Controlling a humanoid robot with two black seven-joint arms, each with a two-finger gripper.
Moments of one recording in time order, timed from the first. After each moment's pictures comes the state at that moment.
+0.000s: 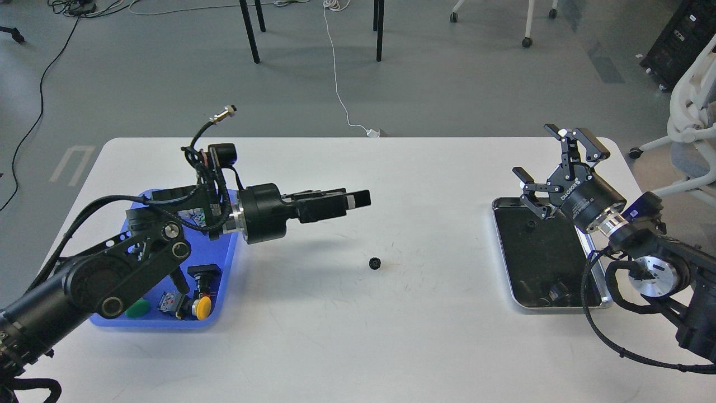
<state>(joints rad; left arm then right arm) -0.67 0.37 -0.68 -1.26 1.72 -0.45 -0.49 0.61 -0.56 0.41 0.84 -0.03 0.49 0.49</state>
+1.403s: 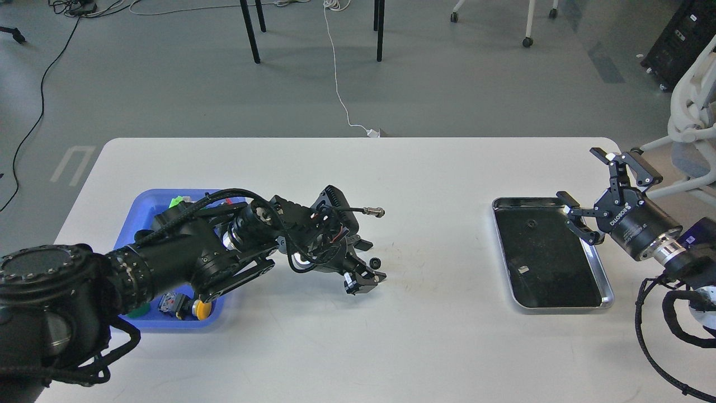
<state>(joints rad) -0.96 0.04 -0.14 -0.77 2.18 -0.29 -0.49 0.50 -0.75 0.44 0.97 -0.04 0.49 0.49</state>
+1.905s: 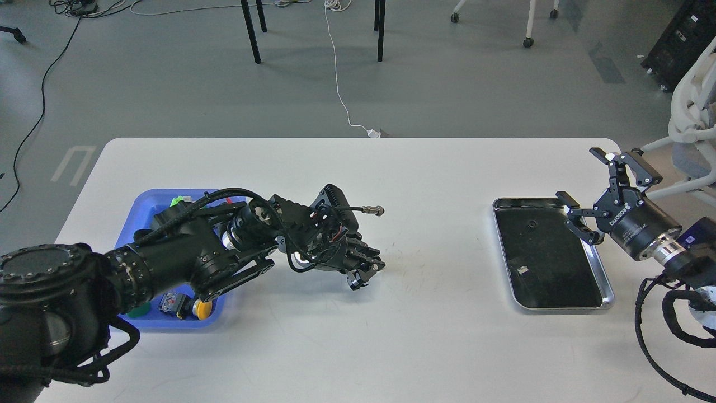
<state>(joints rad) -0.96 0.04 -0.14 -0.77 2.18 -0.27 -0.49 0.50 -0.75 0.44 0.97 -0.04 0.49 0.49</state>
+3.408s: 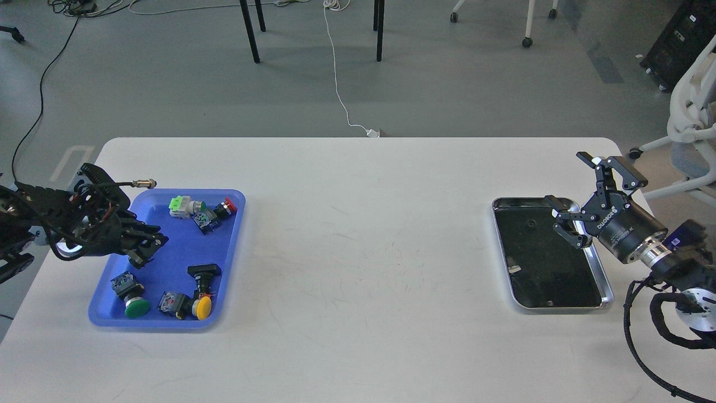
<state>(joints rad) -0.86 0.81 -0.15 -0.96 2.17 -0.25 -0.49 0.49 -0.71 0.44 0.97 -0.05 0.49 0.49</state>
